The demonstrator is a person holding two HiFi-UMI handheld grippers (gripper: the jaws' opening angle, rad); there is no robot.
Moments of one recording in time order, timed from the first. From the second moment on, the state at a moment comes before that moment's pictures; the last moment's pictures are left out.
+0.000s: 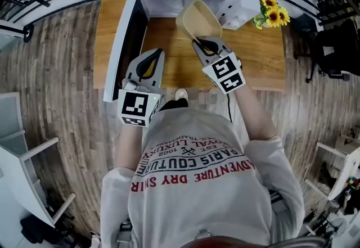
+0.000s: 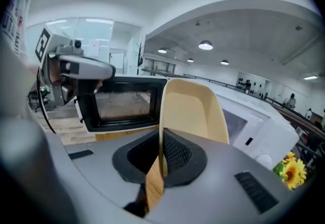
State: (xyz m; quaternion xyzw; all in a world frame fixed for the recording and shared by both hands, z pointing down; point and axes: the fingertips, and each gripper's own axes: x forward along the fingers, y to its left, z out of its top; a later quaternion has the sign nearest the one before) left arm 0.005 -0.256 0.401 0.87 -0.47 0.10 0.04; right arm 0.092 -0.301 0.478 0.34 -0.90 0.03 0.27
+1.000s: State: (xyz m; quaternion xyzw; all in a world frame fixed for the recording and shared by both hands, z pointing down) left arm 0.006 -0.215 0.345 0.88 -0.48 0.07 -0.01; right arm 0.164 -0.217 0.359 0.50 -0.86 -0.03 0.09
